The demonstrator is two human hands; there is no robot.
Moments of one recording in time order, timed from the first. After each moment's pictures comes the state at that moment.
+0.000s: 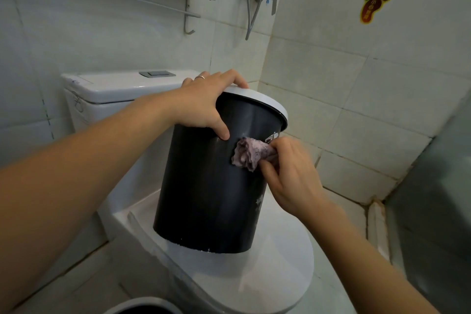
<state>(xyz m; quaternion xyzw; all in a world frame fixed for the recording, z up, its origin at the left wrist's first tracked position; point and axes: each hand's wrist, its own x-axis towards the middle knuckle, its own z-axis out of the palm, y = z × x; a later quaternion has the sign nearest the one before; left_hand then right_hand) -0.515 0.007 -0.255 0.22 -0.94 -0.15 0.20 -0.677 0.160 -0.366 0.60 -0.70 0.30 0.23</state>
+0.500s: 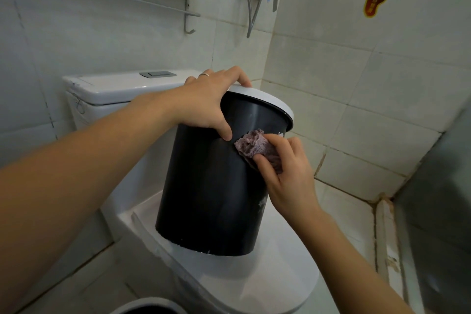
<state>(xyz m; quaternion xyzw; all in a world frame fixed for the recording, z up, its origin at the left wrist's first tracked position) -0.519 0.014 -0.254 0.22 -0.94 -0.14 0.20 -0.663 0.152 -0.383 0.55 -0.68 0.45 0.20</state>
